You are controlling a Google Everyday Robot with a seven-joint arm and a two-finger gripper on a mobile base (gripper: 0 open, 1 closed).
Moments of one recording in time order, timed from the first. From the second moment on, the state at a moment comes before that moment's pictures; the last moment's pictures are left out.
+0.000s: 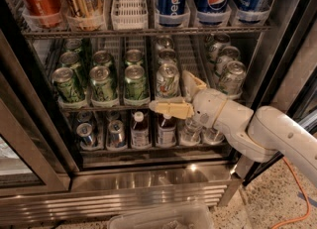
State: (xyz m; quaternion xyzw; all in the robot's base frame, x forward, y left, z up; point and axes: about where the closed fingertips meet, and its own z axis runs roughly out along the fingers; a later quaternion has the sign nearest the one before) arm 0.580 -0.049 0.858 -0.29 0.61 0.35 0.65
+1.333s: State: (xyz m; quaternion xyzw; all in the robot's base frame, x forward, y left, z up) arm 0.580 -0.055 0.843 -0.30 0.63 0.33 0.64
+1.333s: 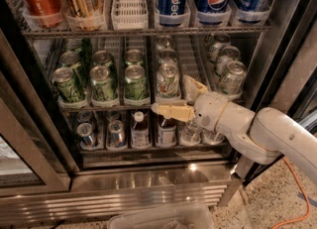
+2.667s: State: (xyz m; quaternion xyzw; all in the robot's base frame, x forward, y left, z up) arm 0.588 -0.055 0.846 -0.30 0.63 0.31 0.64
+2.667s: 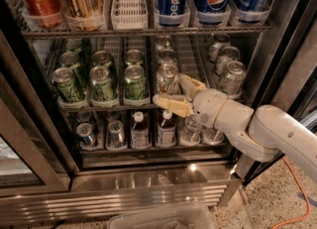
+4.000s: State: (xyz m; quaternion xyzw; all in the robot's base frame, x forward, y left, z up) arm 0.586 -0.058 0.838 -0.30 0.64 0.31 0.64
